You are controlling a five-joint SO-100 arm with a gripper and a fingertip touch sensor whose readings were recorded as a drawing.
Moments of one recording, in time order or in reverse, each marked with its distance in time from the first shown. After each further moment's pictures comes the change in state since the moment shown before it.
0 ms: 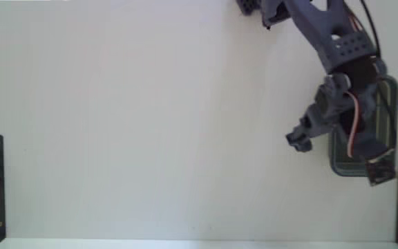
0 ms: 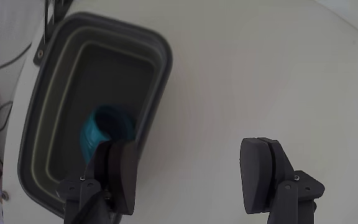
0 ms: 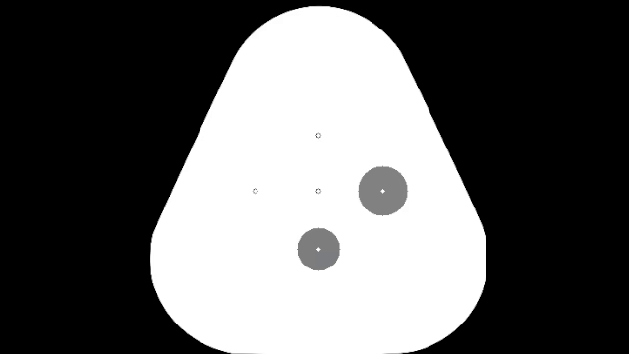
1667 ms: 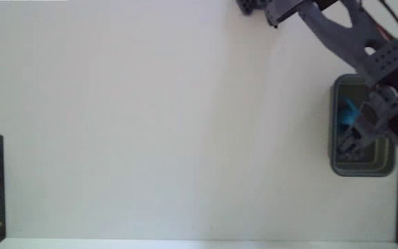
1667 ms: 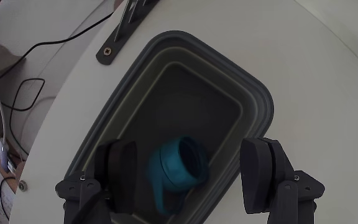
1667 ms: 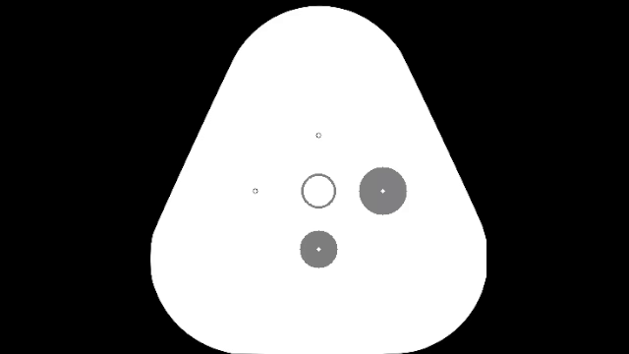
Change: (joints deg) arm -15.4 -18.7 -19.6 0.0 -0.1
